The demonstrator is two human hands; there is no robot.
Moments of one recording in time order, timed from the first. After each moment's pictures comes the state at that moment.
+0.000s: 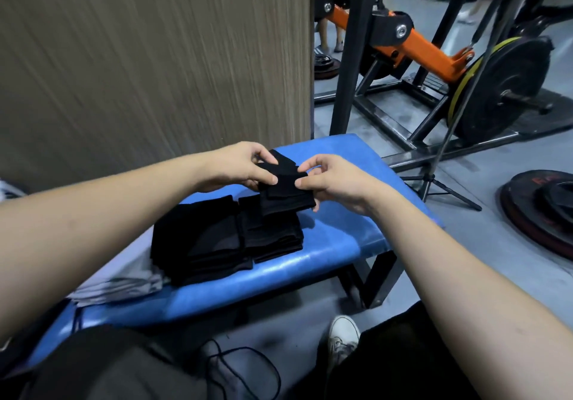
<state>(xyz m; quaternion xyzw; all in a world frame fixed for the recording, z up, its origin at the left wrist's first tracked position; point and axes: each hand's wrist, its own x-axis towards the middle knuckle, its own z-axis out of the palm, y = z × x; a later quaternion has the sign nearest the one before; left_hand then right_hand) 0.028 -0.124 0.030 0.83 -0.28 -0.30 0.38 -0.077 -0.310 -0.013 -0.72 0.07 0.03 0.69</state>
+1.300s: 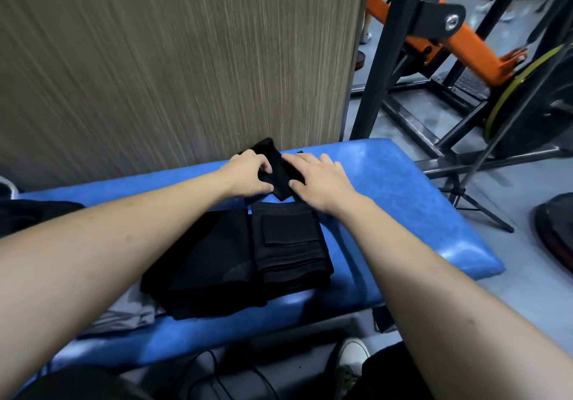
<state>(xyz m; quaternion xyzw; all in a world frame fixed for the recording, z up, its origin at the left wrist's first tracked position) 0.122 -0.120 -0.051 0.94 -0.28 -0.10 0.15 0.040 -0.288 -0.074 -0.99 0.01 -0.05 0.12</state>
